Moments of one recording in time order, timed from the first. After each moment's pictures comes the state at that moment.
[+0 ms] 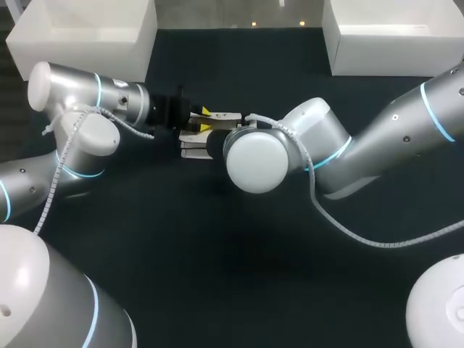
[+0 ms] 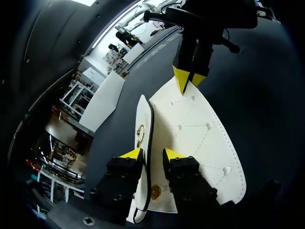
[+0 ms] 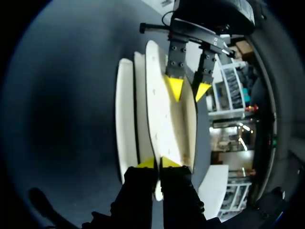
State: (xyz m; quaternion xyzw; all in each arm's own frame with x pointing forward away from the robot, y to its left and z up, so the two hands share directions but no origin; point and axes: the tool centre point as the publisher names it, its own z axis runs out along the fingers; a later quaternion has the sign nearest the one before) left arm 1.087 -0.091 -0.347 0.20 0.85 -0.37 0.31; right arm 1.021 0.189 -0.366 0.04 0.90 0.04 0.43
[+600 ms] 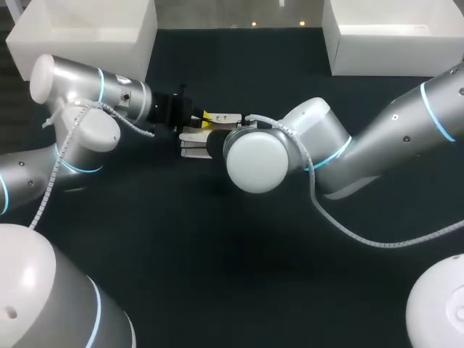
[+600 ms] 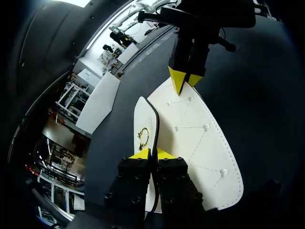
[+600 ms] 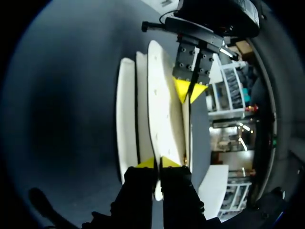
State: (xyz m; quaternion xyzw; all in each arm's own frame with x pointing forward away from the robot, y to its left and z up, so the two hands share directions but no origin) left arm 1.085 -0.094 -0.349 0.22 0.86 -0.35 0.30; right arm 1.021 0.189 -0.366 0.04 0.90 0.04 0.43
